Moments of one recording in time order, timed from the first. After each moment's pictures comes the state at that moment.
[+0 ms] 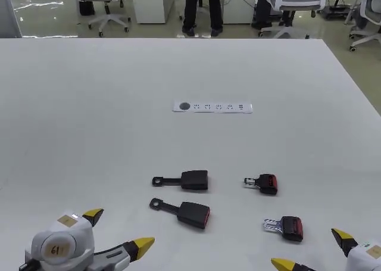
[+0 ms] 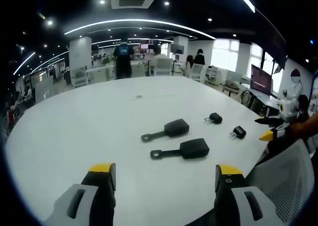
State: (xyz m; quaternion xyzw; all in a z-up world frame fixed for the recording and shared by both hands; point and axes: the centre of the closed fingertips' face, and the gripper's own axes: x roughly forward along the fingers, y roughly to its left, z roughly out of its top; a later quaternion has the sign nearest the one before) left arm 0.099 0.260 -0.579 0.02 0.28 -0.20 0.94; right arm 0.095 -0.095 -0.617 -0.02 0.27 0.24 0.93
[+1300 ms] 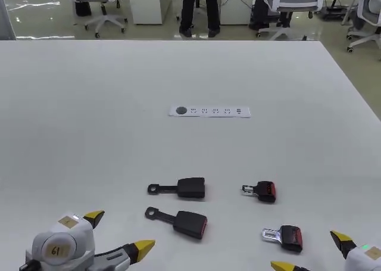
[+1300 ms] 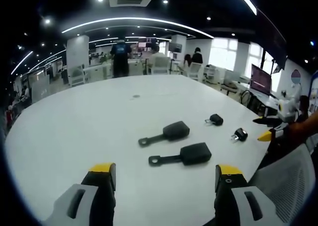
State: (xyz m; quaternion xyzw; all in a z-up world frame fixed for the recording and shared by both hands) left arm 0.123 0.246 -0.583 0.01 0.29 -0.21 0.93; right arm 0.119 -0.099 -0.625 -0.03 0.28 0.24 0.93
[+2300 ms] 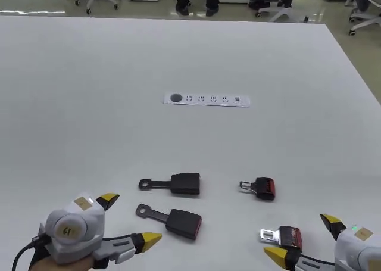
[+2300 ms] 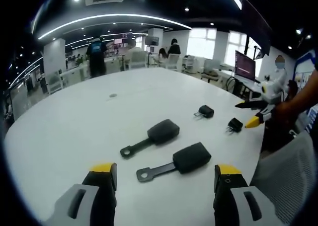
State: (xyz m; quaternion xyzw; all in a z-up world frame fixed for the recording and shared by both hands) left arm 0.163 0.212 -0.609 0.06 0.30 -0.32 0.90; right arm 0.161 -0.094 -0.637 -0.05 0.30 0.27 0.91
